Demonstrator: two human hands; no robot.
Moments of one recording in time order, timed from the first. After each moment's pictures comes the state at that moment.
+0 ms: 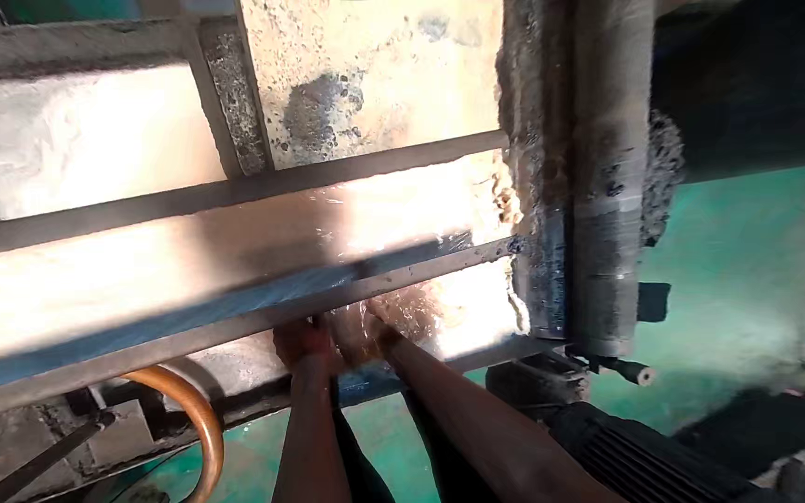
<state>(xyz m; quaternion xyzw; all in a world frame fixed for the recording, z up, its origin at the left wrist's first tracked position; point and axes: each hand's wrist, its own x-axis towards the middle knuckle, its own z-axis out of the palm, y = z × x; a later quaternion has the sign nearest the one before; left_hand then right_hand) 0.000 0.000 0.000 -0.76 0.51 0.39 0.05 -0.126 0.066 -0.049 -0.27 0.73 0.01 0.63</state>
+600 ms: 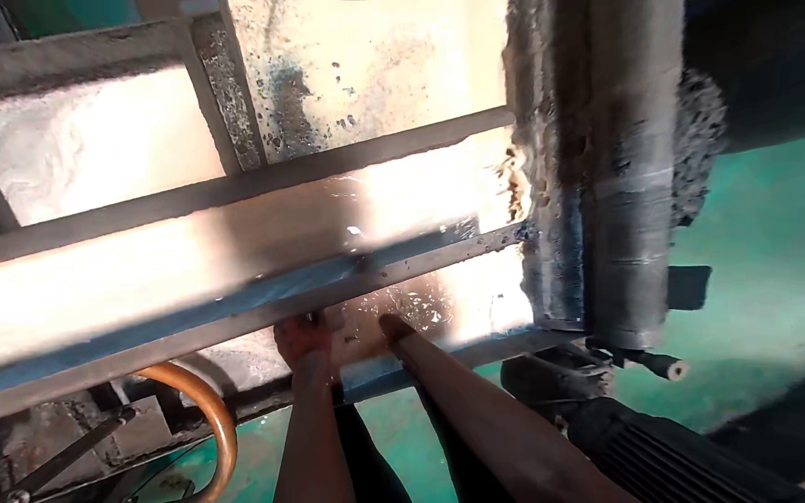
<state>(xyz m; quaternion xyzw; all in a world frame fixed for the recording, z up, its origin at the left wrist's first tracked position) 0.001 0.007 -0.007 -0.77 0.51 0.38 0.02 -0.137 0.060 -0.046 -0.39 0.68 0.12 0.61</state>
